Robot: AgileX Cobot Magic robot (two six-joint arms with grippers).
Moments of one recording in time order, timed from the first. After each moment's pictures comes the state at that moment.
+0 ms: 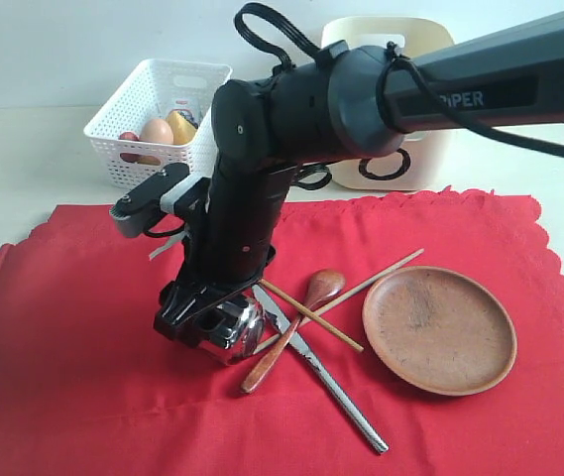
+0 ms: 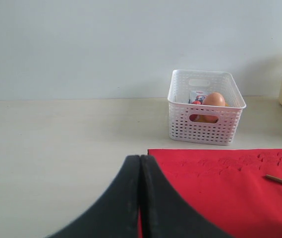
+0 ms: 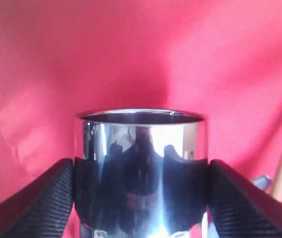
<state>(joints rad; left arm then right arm) -0.07 0.01 0.00 0.02 0.21 -0.01 0.69 2.10 -1.47 0.27 0.84 -0.39</state>
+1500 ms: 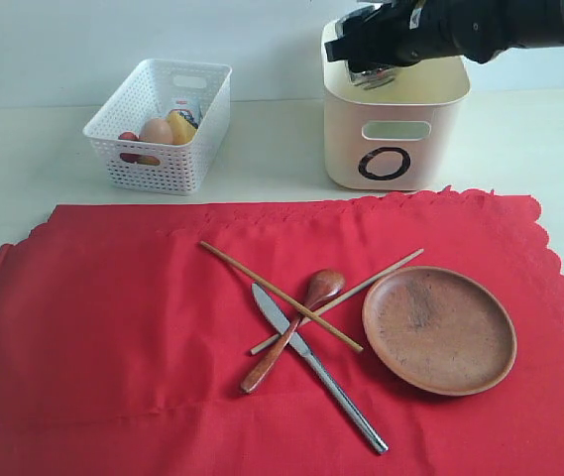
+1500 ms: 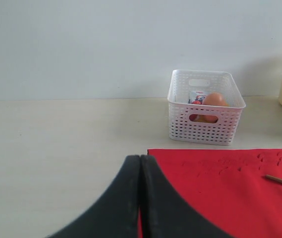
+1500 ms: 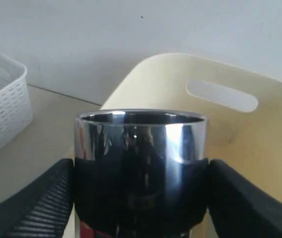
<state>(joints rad) -0.07 0.01 0.00 0.02 0.21 -0.01 0.17 2.04 -1.47 -0.24 0.05 0.19</state>
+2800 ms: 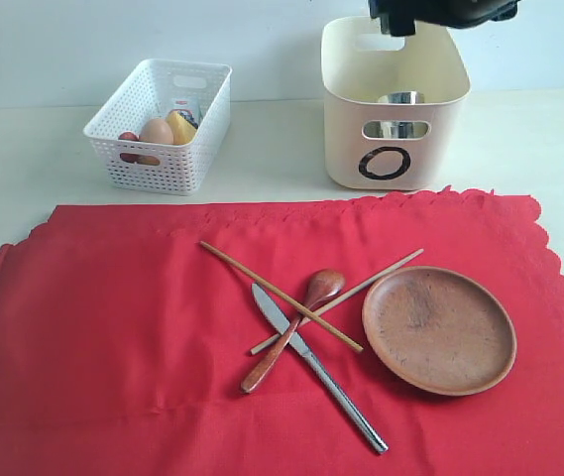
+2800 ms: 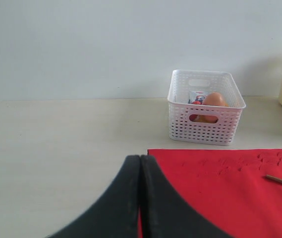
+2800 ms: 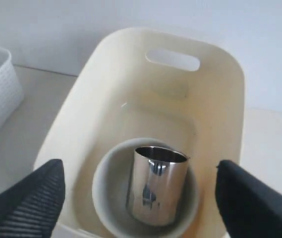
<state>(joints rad) -0.07 0.01 0.00 0.02 0.21 -0.01 0.15 1.81 -1.47 -0.15 0.43 0.19</state>
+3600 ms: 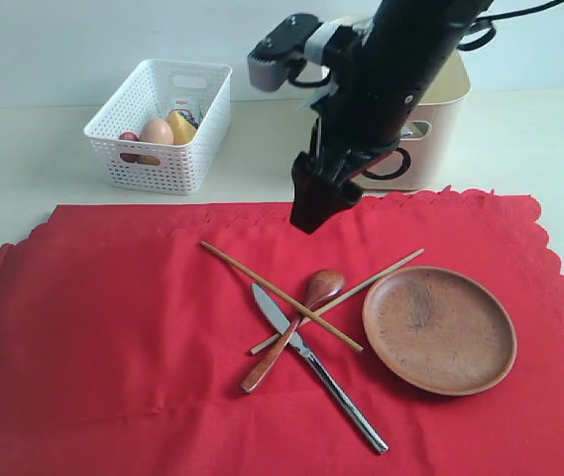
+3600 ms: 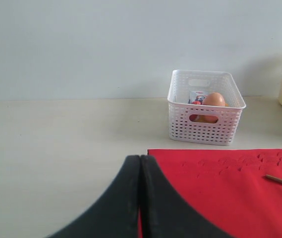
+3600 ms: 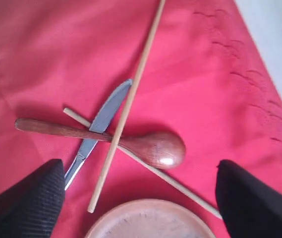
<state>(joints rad) -0.07 0.01 0.00 0.02 0.21 -0.01 0.39 1.85 -1.47 0.30 1.08 -0.73</state>
